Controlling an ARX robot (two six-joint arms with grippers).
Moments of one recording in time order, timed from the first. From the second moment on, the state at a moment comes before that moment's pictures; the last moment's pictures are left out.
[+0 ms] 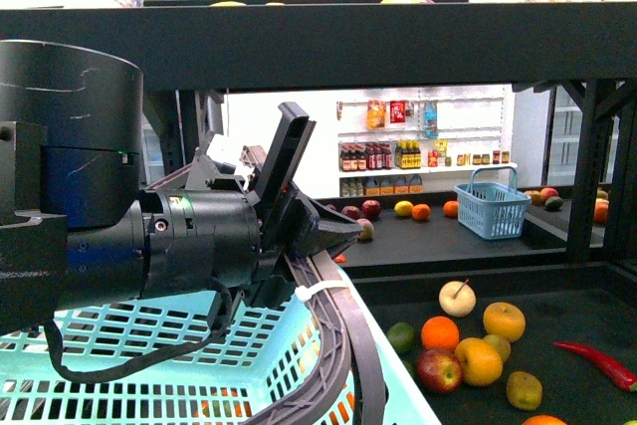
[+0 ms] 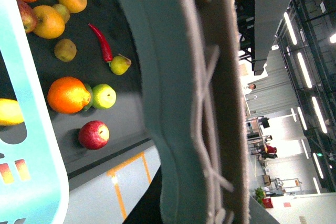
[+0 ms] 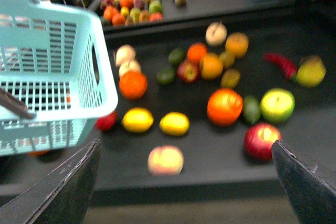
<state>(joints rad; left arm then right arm) -0.37 1.79 1.03 0.63 0.60 -0.97 -0.12 0.26 0.08 -0.16 -0.20 0.27</state>
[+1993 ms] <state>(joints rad) -0.37 1.79 1.03 0.63 0.60 -0.97 0.09 2.82 1.58 0.64 -0.70 -0.91</state>
